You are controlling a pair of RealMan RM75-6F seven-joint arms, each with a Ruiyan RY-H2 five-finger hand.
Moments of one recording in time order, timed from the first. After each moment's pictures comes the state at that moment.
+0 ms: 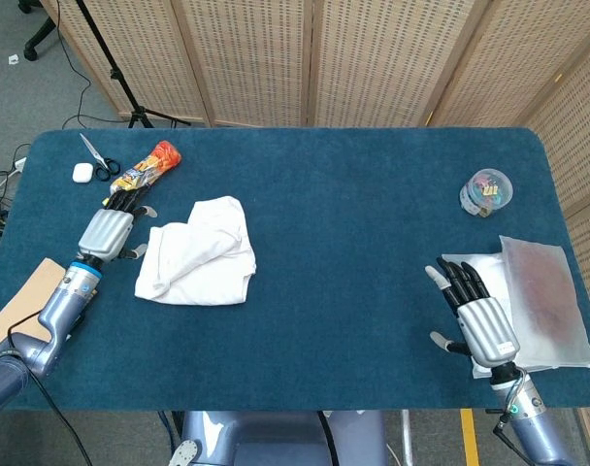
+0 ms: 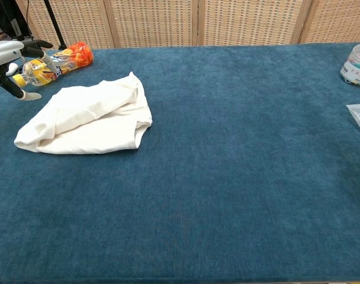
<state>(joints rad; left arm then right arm) -0.71 -1.63 -0.06 -0.67 1.47 0.98 -0.46 0.27 -1.29 0.04 -1.52 -1.65 1.43 0.07</state>
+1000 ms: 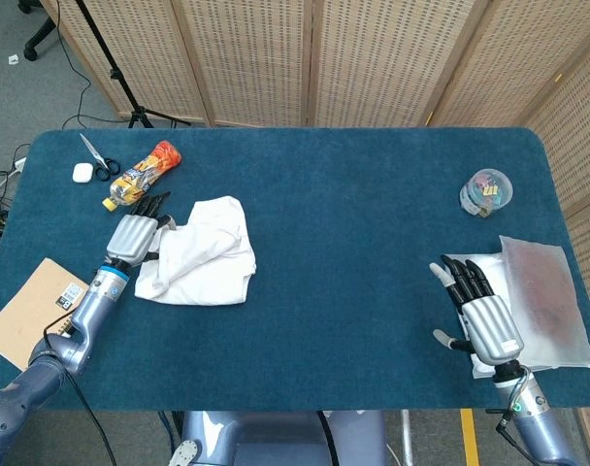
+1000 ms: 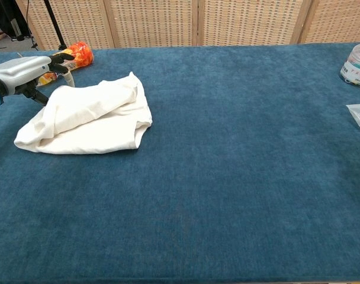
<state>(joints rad) -0.74 -1.81 -0.08 -0.50 1.46 0.97 -0.45 0.27 -1.28 0.04 -1.52 -1.64 1.43 0.09</state>
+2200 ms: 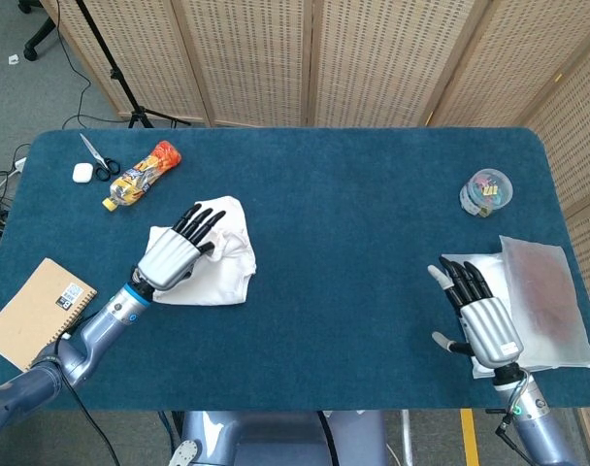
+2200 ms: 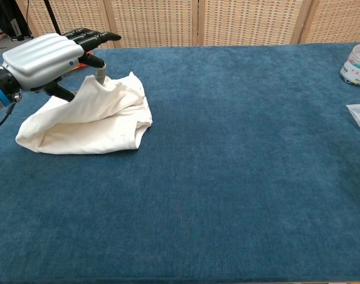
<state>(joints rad) -0.75 -1.72 0.01 -0.76 1.69 1.32 -0.15 0.26 -1.27 0.03 -1.54 -1.65 1.44 0.08</state>
